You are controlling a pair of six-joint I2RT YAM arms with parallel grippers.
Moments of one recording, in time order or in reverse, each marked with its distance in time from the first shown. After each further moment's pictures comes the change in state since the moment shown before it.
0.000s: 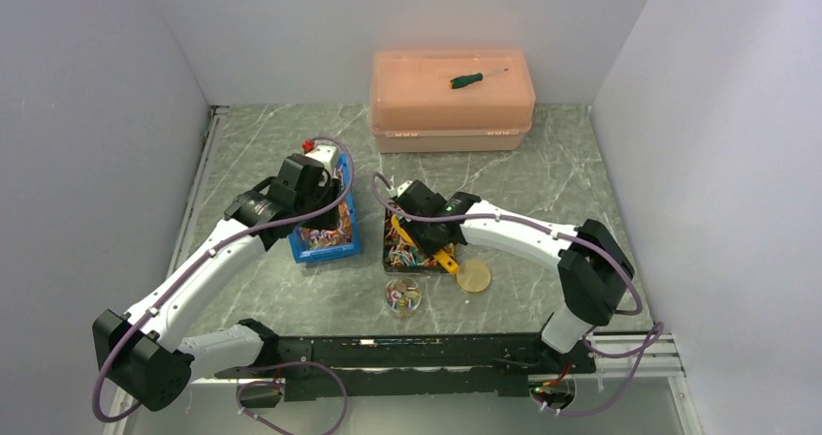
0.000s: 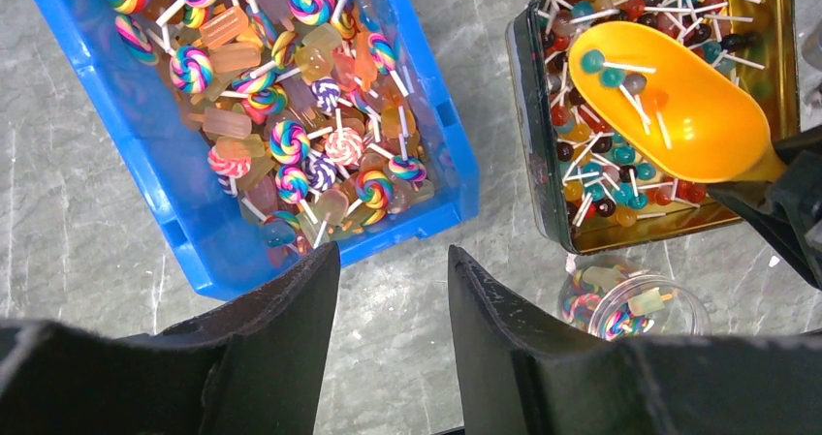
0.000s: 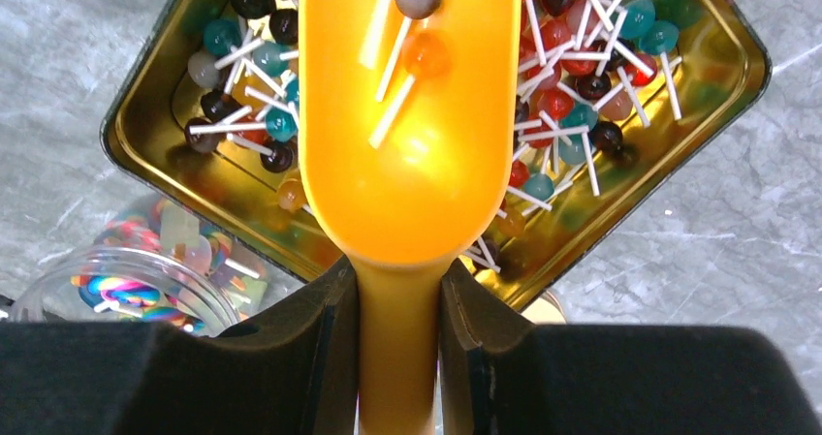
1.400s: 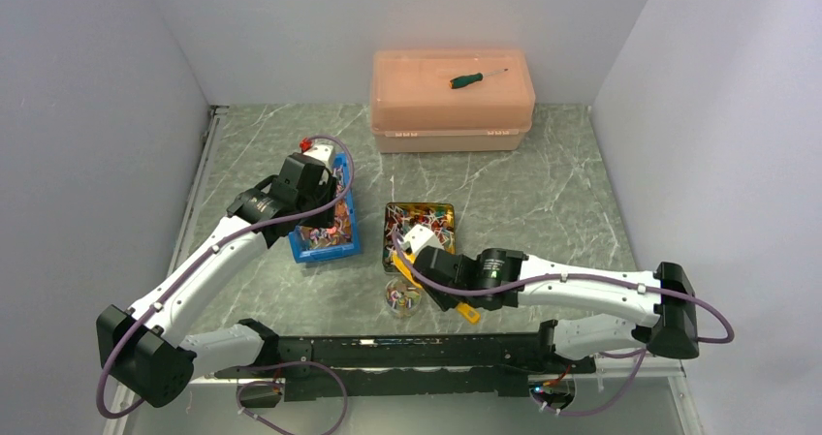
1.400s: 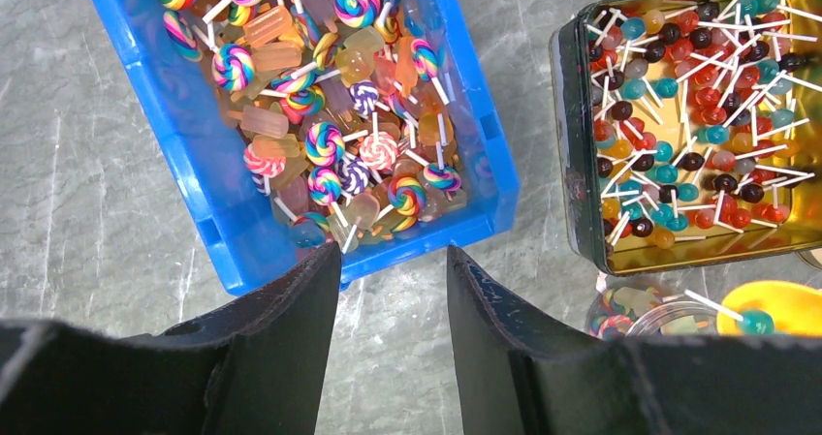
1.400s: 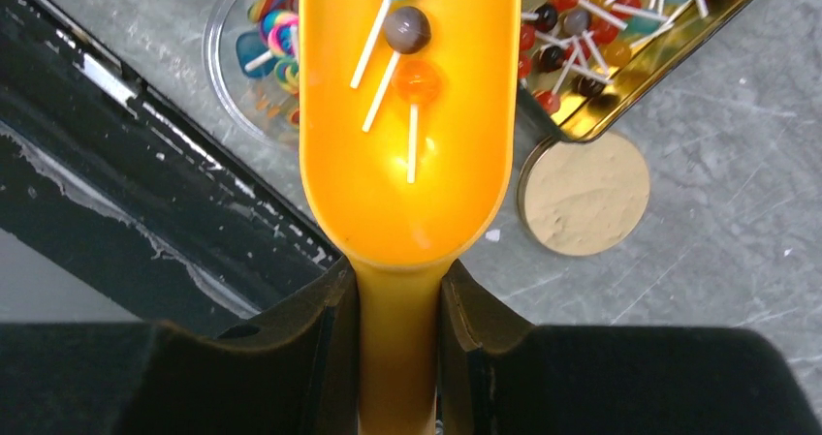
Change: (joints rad) left arm 0.011 0.021 -0.001 0.000 -0.066 0.000; right arm 0.382 -0.417 -0.190 -0.151 0.167 0.215
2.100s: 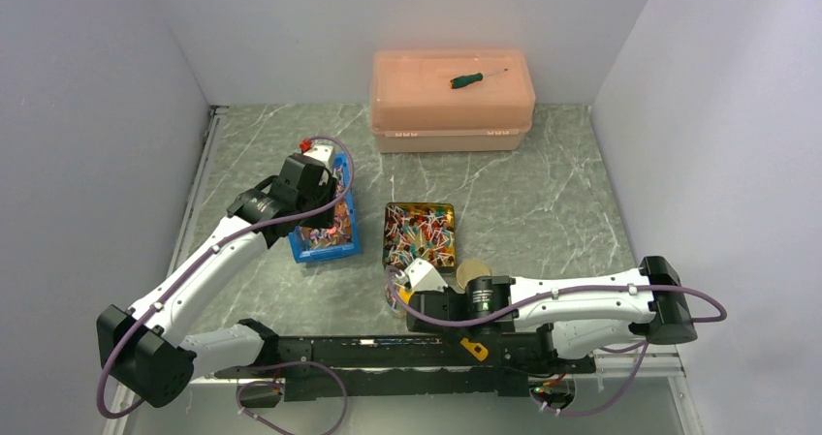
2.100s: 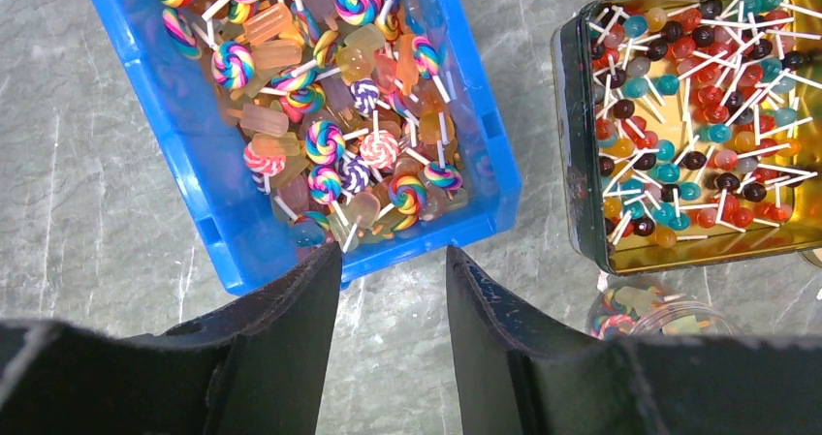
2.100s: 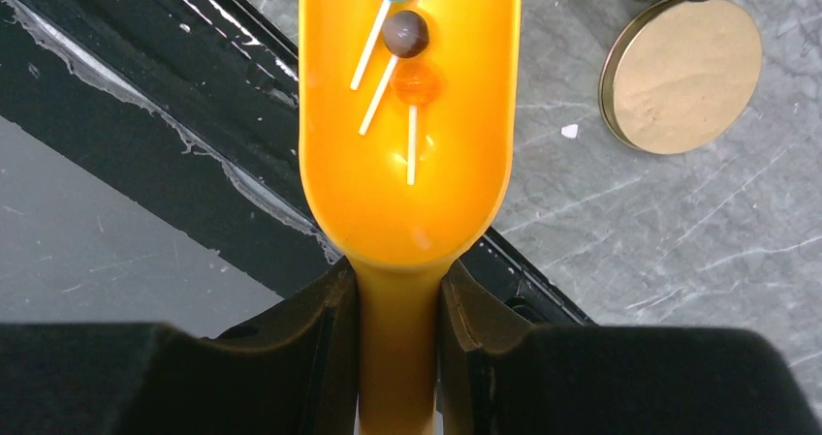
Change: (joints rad) left arm 0.001 0.000 -0.004 0.000 0.001 0.000; right arm 0.249 0.039 0.009 -0.178 0.027 0.277
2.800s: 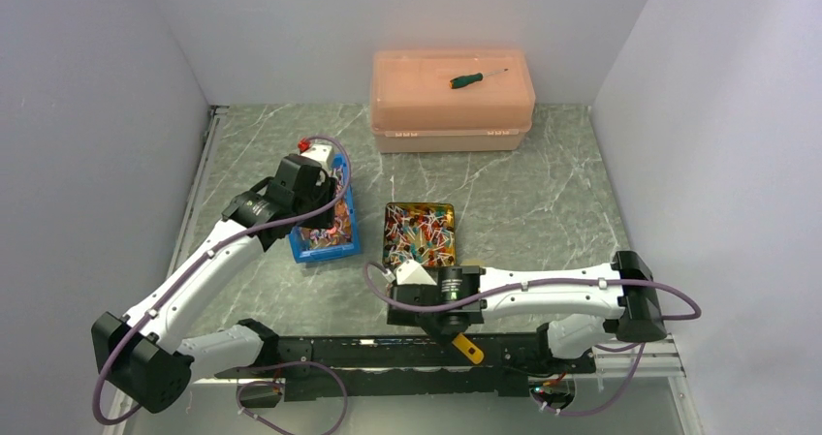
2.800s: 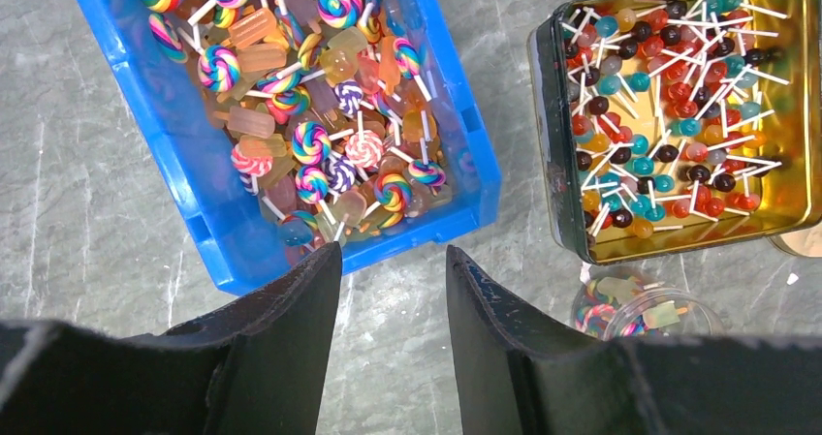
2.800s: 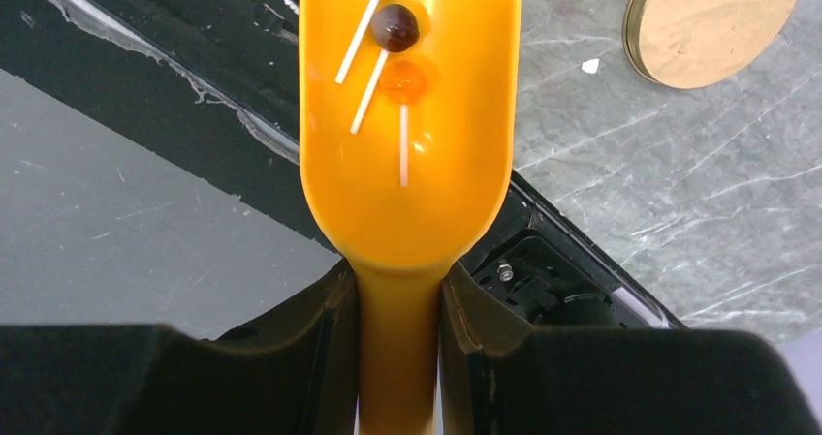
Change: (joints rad) left arm 0.001 -0.025 0.000 0.000 0.031 0.000; right arm -0.020 0.172 0.206 -0.212 -0.114 0.043
